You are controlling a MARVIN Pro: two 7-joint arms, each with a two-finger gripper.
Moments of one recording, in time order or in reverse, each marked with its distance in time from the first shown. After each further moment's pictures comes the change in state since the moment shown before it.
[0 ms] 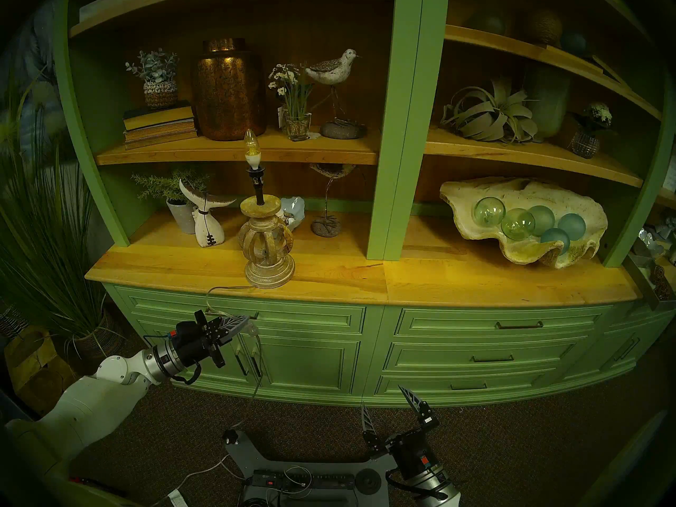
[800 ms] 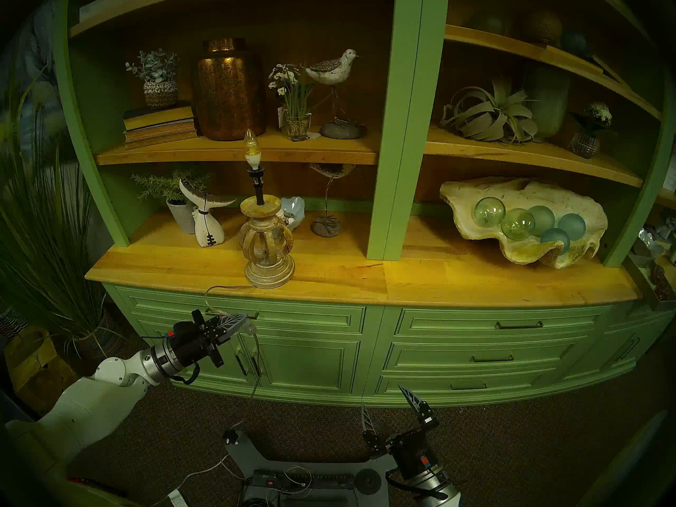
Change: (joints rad) left arm 0.019 0.010 -0.004 -0.017 0.000 -0.023 0.021; right arm 0.000 0.000 0.000 -0.001 0.000 0.000 0.000
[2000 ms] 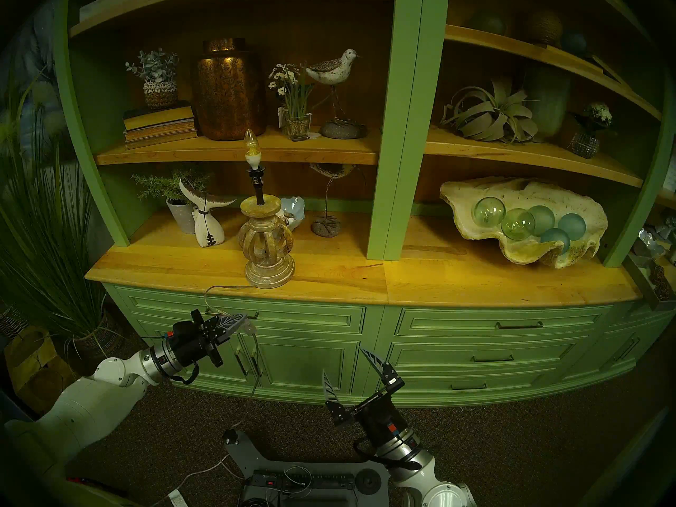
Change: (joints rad) left arm 0.002 0.005 0.003 -0.002 0.001 -0.002 0.008; right arm 0.094 0.009 -0.130 -0.171 -0.048 0.132 0.107
